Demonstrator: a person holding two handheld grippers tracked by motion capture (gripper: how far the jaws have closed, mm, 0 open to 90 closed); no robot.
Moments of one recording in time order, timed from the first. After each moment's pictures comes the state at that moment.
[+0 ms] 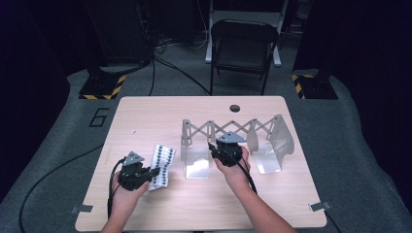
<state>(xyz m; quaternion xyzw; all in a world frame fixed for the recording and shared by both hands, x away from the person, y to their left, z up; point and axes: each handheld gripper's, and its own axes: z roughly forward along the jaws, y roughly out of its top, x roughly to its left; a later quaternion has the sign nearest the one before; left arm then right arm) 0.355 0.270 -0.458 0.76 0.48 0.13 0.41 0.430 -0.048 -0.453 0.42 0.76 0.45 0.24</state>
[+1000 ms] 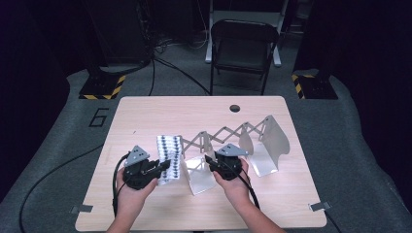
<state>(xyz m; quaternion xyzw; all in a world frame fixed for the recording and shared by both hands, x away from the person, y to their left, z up) 0.339 0.234 -0.406 0.75 0.43 0.16 0.47 0.388 -0.045 -0.459 0.40 0.76 0.47 0.20</state>
